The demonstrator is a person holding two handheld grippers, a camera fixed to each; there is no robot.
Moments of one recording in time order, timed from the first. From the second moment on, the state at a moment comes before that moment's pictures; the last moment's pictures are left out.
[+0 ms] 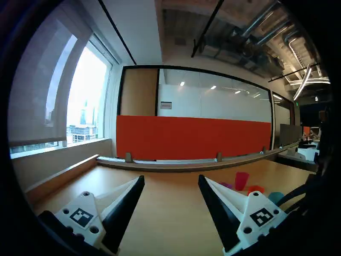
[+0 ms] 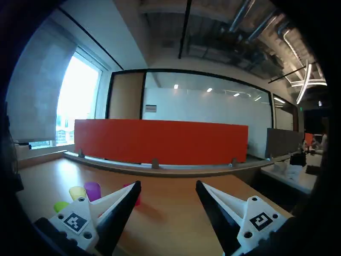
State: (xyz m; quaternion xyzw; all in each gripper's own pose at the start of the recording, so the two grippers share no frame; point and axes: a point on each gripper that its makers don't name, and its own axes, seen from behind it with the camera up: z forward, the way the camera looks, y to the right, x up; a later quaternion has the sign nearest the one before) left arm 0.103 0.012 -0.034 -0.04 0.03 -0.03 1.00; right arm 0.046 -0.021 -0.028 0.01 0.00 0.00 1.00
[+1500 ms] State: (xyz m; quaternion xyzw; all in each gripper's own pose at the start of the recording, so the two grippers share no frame) left arm 0.018 0.000 -0.016 0.01 0.04 -0.01 1.00; right arm 0.062 -0.025 -0.035 -0.02 0.02 -0.02 1.00
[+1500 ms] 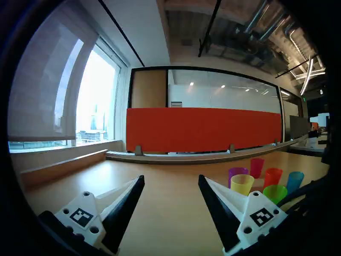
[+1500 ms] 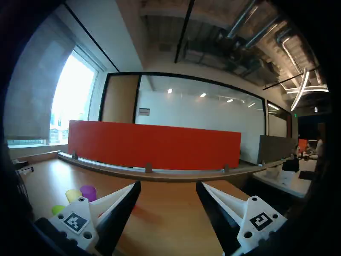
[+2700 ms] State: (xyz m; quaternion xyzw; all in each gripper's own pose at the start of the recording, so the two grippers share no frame) left arm 0.001 0.000 -0.007 0.01 0.01 -0.01 1.00; right arm 0.057 -0.026 -0.036 -0.01 0.04 -0.02 1.00
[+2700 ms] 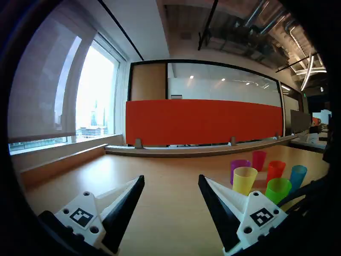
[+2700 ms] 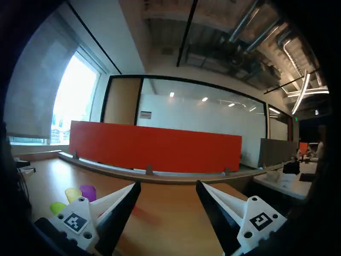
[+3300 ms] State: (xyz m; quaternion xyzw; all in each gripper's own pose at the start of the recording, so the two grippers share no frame) left arm 0.001 0.000 -0.006 0.01 0.01 -0.01 1.00; right arm -0.004 -0.023 -0.024 0.00 0.05 -0.01 1.00
